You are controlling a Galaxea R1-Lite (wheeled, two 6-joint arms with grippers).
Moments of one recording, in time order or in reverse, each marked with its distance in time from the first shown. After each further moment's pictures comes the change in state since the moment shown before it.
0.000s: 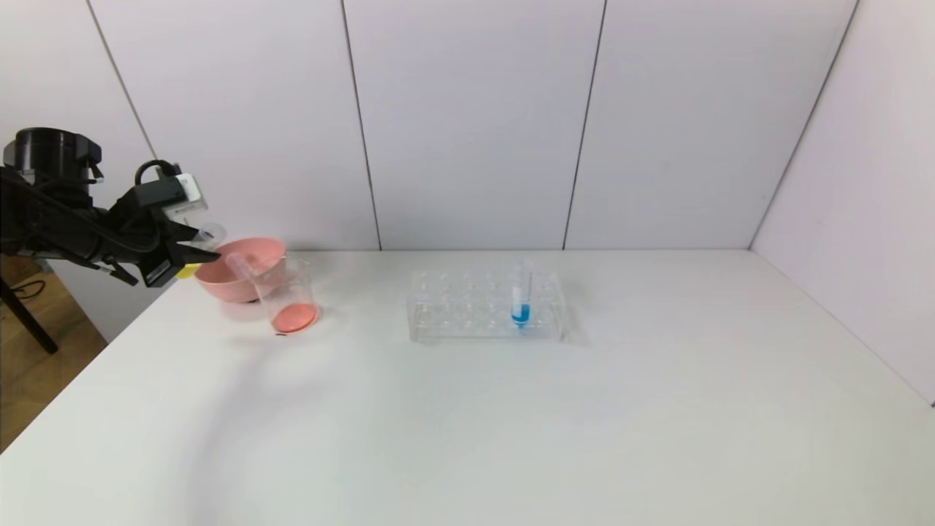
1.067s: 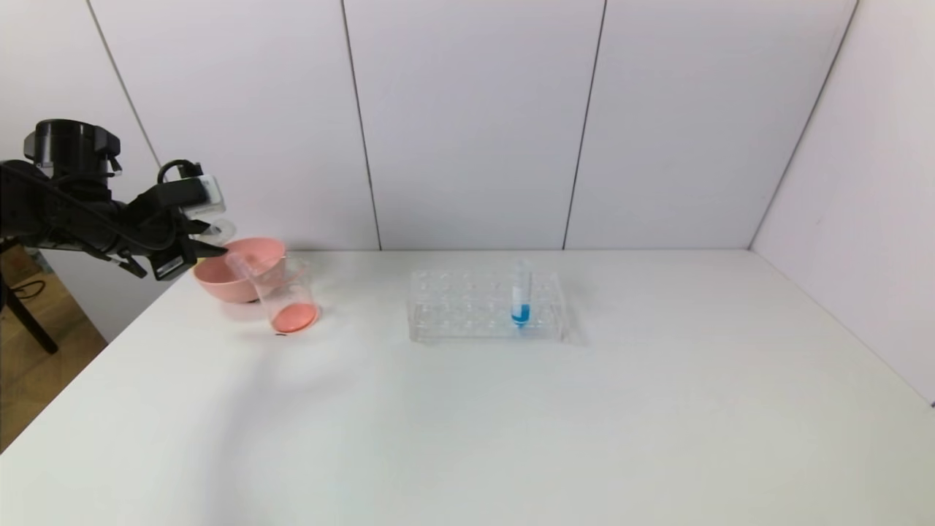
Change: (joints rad) left arm -0.049 0.005 -0.027 -0.007 0.096 0.064; right arm 0.000 0.000 0.000 0.000 0.000 0.000
